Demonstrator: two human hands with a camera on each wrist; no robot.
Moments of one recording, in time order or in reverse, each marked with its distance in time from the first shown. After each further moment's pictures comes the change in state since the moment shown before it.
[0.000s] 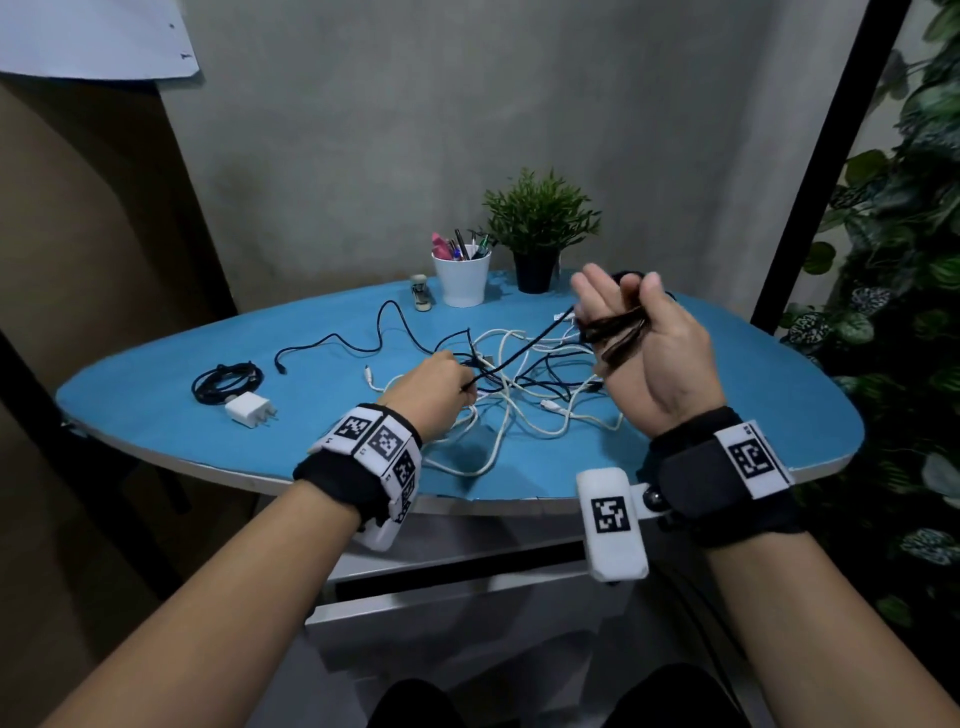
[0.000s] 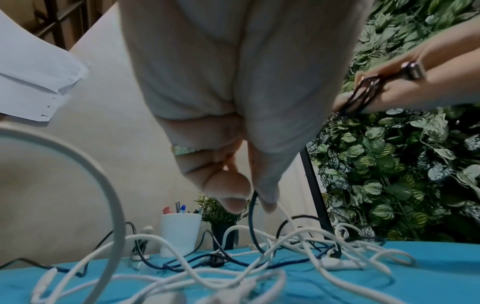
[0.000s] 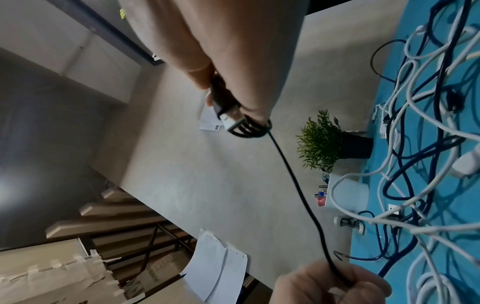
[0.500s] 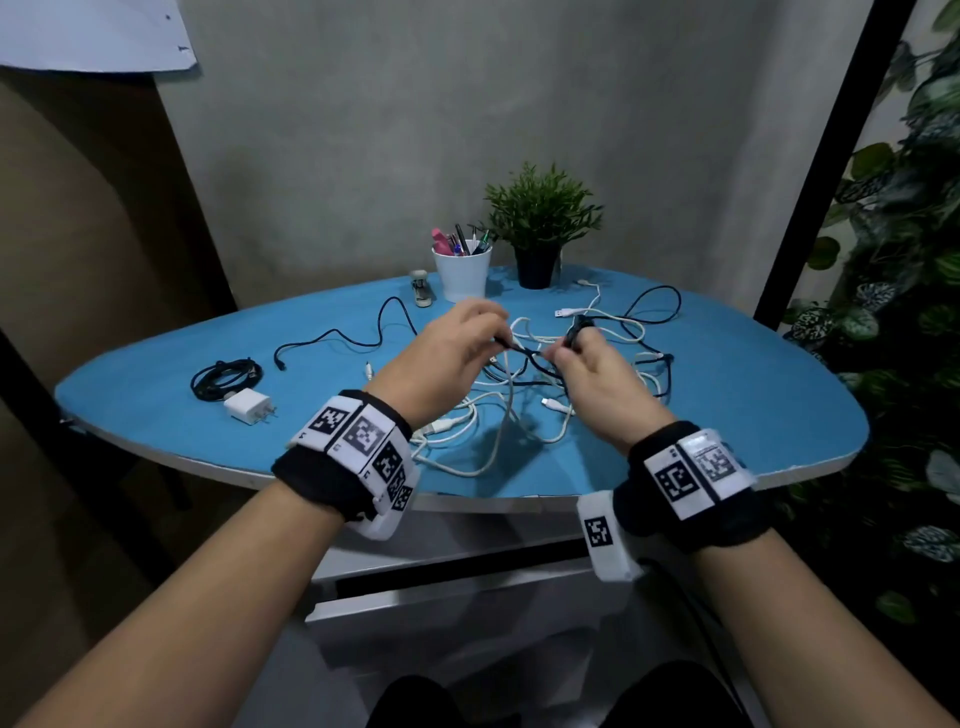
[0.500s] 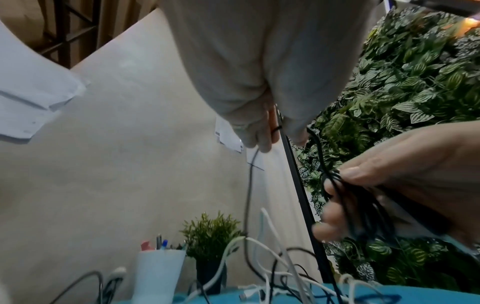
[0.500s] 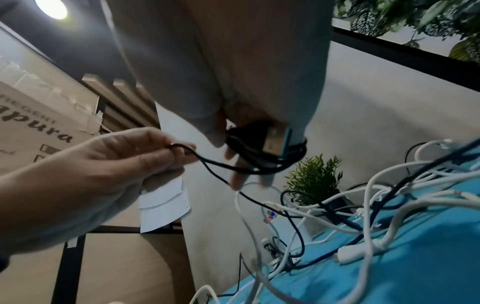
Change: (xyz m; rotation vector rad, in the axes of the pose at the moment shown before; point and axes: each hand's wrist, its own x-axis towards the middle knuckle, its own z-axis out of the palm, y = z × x) left_hand -0.009 0.012 -0.022 -0.247 0.372 0.465; right_hand 0.001 0.031 -0.028 -1.393 -0.154 0.024
